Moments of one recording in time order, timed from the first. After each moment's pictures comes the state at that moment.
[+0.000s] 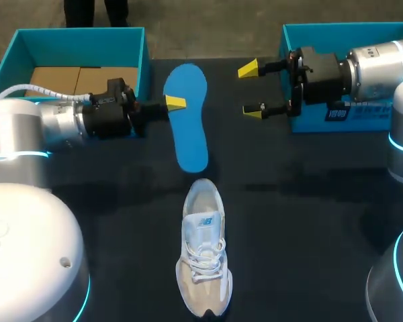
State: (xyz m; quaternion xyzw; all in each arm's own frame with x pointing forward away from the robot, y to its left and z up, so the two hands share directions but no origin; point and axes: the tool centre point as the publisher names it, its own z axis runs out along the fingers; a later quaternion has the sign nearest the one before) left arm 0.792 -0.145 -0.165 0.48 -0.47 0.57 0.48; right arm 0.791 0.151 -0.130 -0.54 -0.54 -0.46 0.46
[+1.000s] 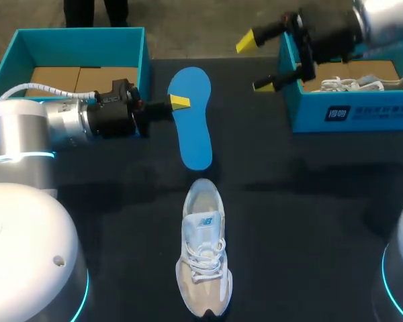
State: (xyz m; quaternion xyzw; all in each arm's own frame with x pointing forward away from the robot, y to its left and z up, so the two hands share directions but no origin) left arm 0.795 -0.151 -0.167 0.50 -0.45 0.56 0.49; right arm 0.791 0.147 -0.069 -0.59 -0.60 -0.36 0.40
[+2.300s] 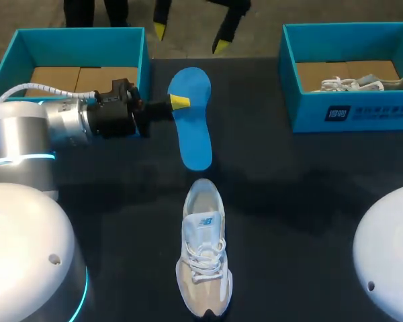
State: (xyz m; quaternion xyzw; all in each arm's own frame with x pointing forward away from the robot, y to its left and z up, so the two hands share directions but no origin) left arm 0.795 -0.152 -0.167 0.50 -0.45 0.56 0.49; right arm 0.776 0.251 -0.014 -0.71 -0.69 -0.11 0.09
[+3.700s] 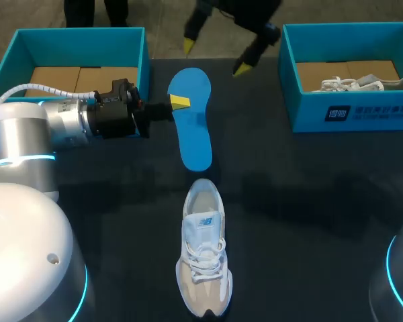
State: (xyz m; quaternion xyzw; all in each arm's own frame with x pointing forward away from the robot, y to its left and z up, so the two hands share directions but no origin) left arm 0.795 -0.151 -0.167 0.50 -0.45 0.56 0.49; right arm 0.763 0.209 -0.040 -0.70 -0.66 -0.20 0.16
